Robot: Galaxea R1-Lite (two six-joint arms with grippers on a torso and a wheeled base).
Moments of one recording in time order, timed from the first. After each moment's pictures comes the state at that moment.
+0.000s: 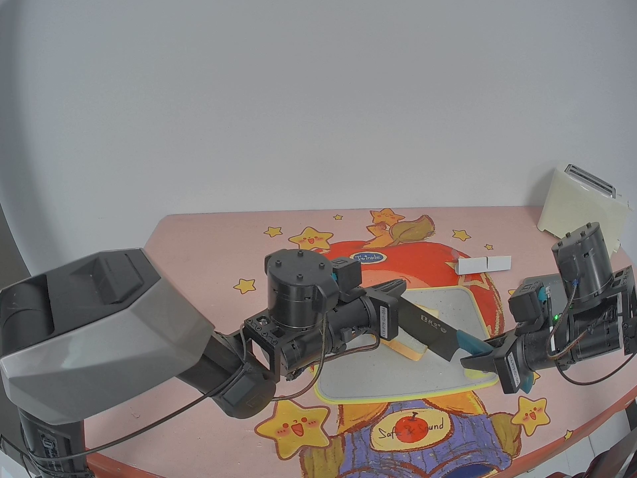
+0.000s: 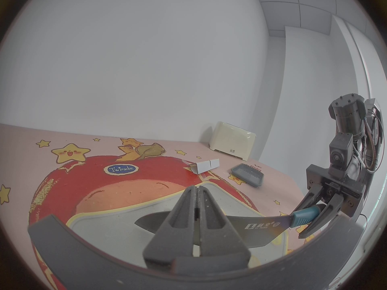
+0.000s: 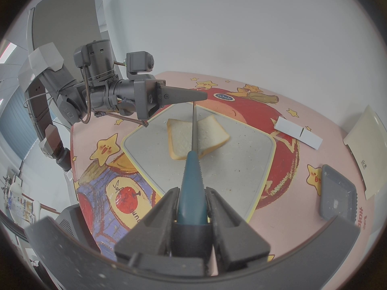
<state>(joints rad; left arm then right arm) -0.77 2.21 -1.00 -1.07 -0.13 -0.30 0.56 1.49 -0.71 0.07 0.10 -0.06</state>
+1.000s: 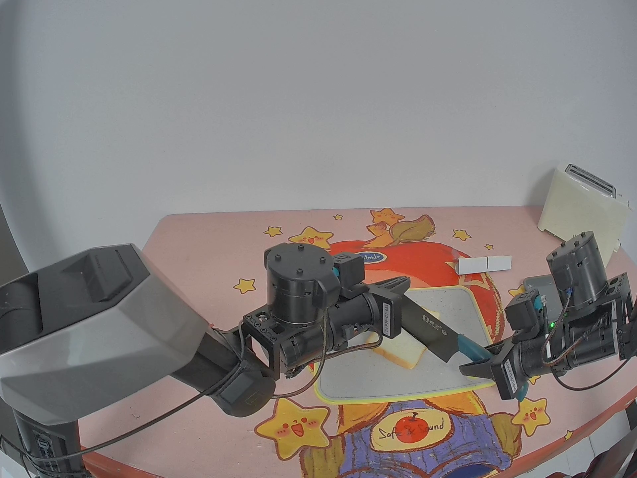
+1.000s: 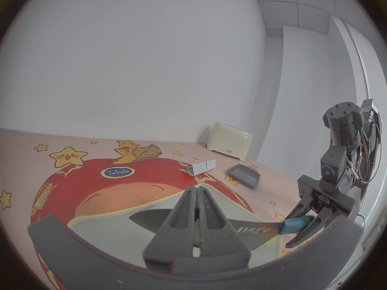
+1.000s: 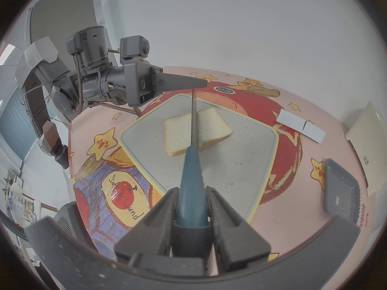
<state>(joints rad) -0.77 2.19 -1.02 -1.07 -0.14 -0.29 0.55 1.50 -0.69 0.07 0.10 -0.05</state>
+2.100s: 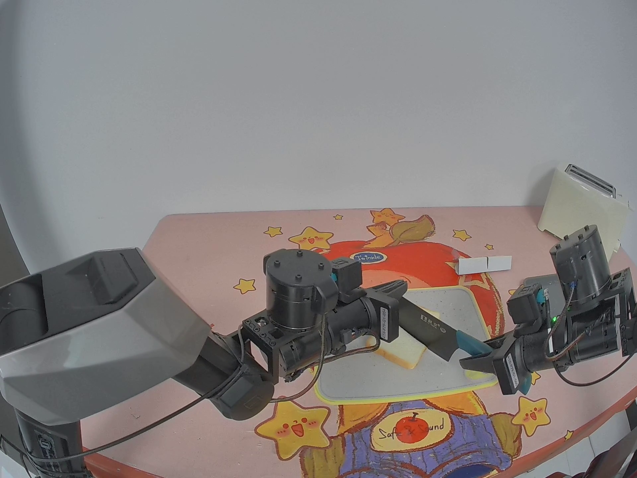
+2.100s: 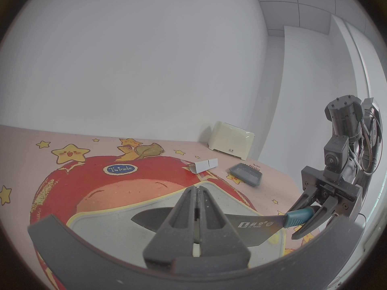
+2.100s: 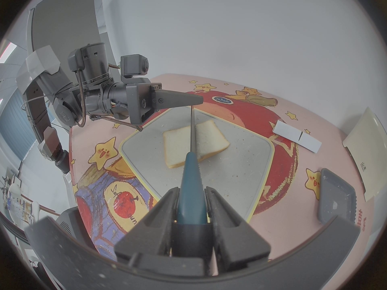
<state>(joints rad) -0.77 2.20 -0.99 -1.08 -0.13 -0.29 0.55 1.49 -0.71 0.07 0.10 -0.06</state>
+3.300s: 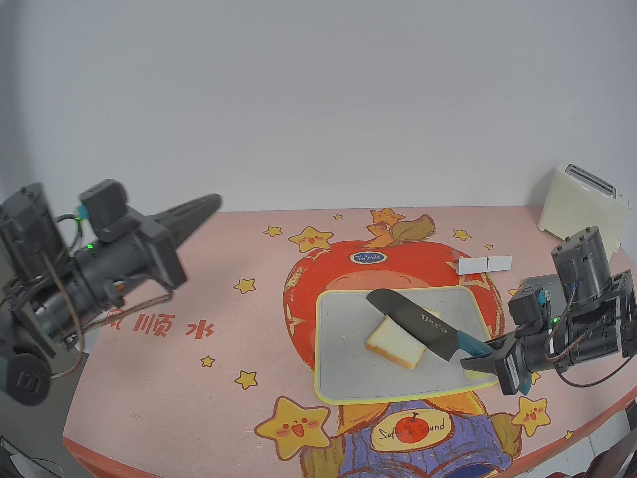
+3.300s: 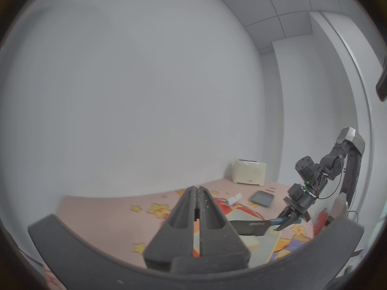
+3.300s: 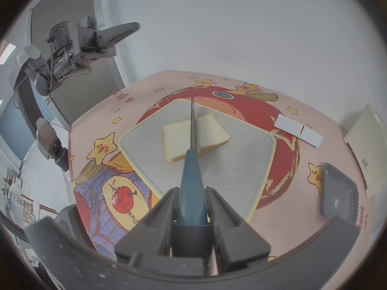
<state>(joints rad) -0.36 1.43 -0.52 -1.04 -0.29 -0.12 0.55 1.48 -0.70 0.06 0.09 -0.06</state>
